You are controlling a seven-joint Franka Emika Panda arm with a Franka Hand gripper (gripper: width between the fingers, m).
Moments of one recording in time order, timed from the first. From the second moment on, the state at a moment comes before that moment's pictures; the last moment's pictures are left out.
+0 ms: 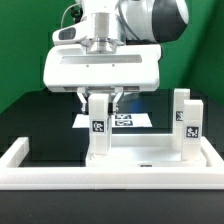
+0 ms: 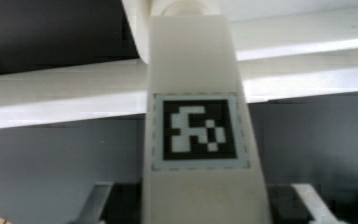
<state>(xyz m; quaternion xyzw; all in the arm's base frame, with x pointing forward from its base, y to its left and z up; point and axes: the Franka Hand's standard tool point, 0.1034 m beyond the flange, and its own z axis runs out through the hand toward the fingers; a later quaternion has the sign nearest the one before) 0.631 -0.068 0.109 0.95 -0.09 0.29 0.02</state>
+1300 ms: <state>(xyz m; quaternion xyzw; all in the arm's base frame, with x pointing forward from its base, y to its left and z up) 0.628 -0.068 0.111 0.96 -0.09 0.25 -0.01</state>
